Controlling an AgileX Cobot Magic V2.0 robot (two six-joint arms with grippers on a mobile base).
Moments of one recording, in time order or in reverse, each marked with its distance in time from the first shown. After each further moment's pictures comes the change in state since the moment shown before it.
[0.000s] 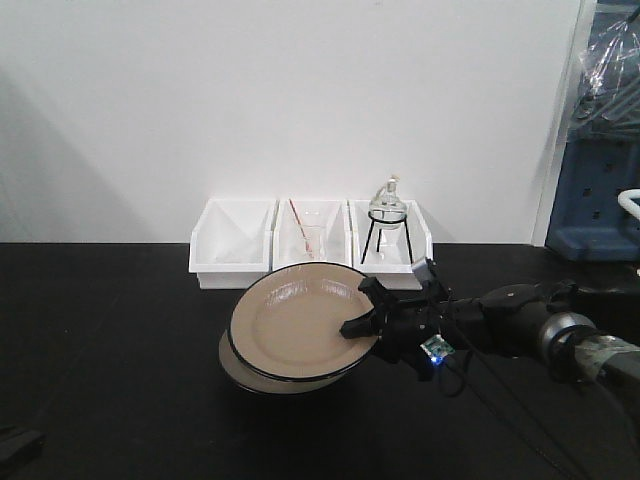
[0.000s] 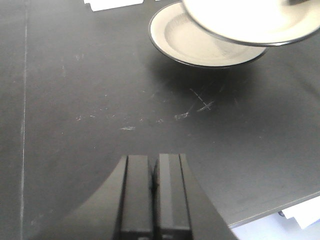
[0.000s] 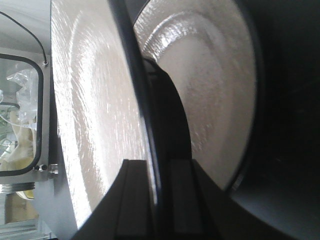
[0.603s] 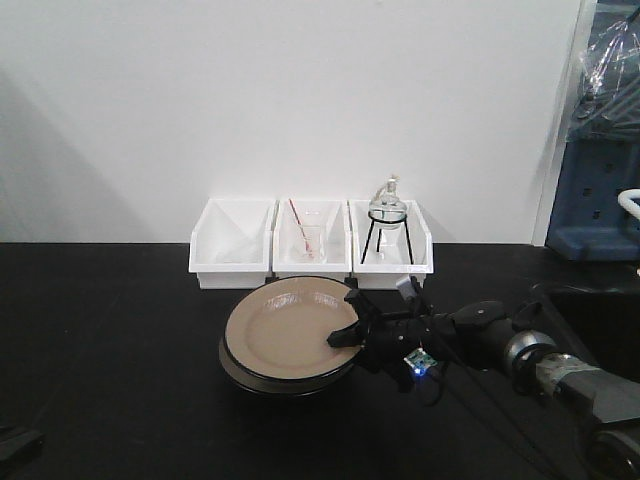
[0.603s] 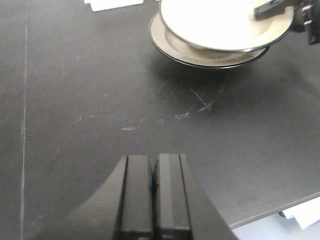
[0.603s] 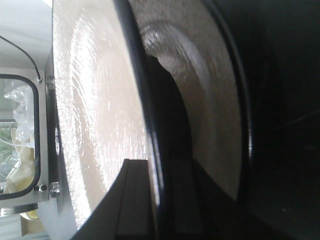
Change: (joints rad) left arm 0.000 0.000 0.000 0.000 -0.004 0.000; right arm 0.035 0.183 -0.187 -0.001 -0.027 0.094
